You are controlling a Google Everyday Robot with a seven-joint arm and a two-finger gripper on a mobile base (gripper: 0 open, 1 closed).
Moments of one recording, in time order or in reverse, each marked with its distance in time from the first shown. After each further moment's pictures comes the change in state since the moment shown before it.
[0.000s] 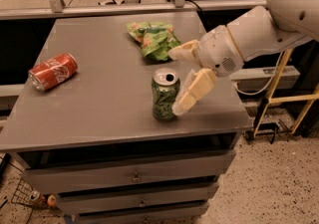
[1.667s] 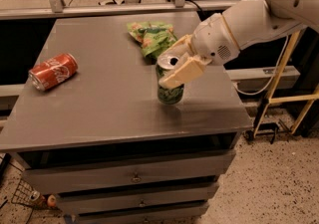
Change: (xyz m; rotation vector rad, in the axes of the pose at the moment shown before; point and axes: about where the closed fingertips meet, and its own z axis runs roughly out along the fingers) arm -0.017 -0.018 -0.002 0.018 0.010 -0.033
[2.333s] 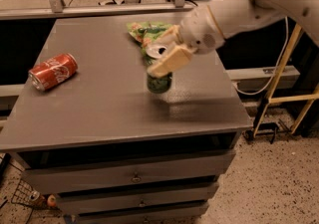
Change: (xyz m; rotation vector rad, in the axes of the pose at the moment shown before) arm -0.021 -0.029 0.017 -0.013 -0.020 -0.015
